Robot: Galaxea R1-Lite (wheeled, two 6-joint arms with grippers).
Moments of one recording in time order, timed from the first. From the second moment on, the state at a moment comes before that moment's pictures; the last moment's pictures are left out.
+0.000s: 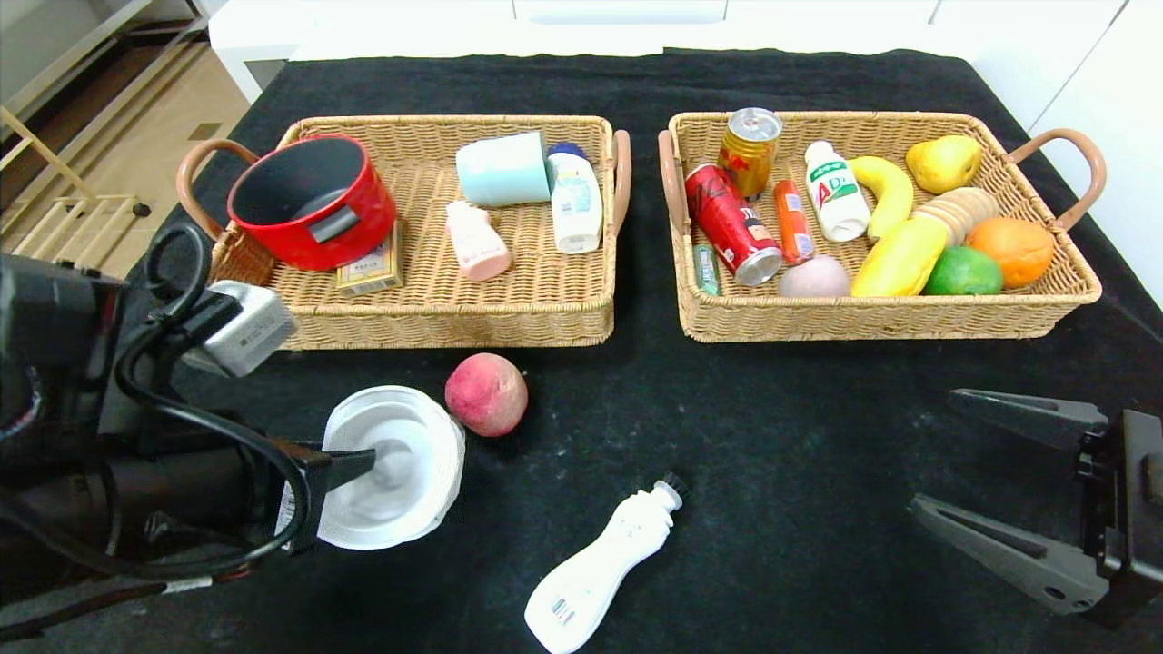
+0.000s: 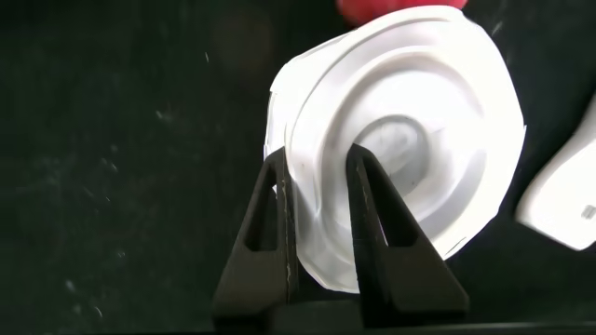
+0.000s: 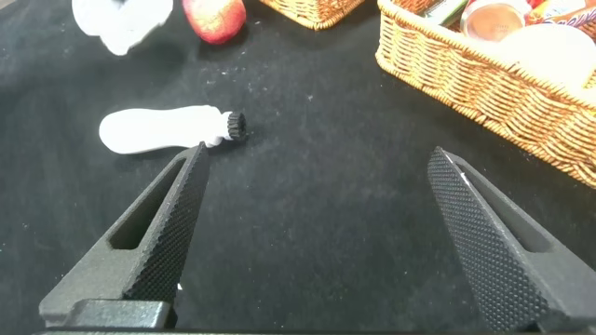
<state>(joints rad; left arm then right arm) -0.45 1.28 -0.87 0.18 0.17 -0.05 0.22 1.22 -0.35 -0.83 0.64 -0.17</state>
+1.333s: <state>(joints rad) -0.35 1.64 -1.37 -0.10 0.06 -0.06 0.22 1.20 -0.35 -0.83 0.64 -0.16</state>
